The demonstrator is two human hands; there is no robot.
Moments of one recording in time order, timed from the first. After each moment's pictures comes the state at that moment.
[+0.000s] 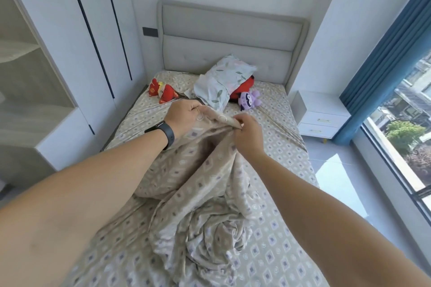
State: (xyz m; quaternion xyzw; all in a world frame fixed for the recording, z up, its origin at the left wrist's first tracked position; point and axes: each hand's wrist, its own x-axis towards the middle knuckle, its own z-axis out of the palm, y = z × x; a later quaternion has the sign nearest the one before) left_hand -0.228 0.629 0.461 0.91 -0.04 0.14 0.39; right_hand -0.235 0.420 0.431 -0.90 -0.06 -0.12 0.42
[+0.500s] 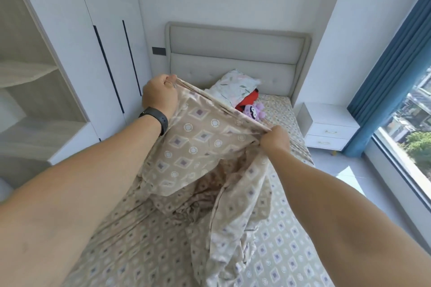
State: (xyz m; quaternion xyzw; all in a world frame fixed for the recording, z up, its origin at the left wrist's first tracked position) left_hand -0.224 0.635 0.544 0.84 0.17 0.34 0.38; right_hand -0.188 0.337 0.441 -0.93 0.16 -0.05 0.33
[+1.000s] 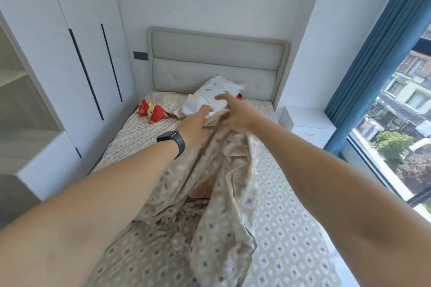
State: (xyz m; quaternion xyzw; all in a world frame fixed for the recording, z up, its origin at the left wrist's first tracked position) left_hand -0.206 0.553 0.493 0.94 -0.11 0.07 0.31; right_hand -0.179 0.372 0.543 -0.94 -0.21 0.01 0.28
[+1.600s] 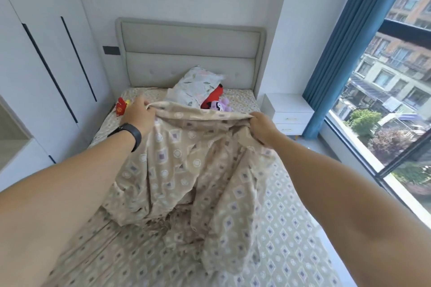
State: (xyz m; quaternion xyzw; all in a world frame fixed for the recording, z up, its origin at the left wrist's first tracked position) left_hand -0.175 0.625 0.485 0.92 0.12 0.15 0.33; right_hand -0.191 0.279 0.488 -0.91 0.06 0.00 0.40
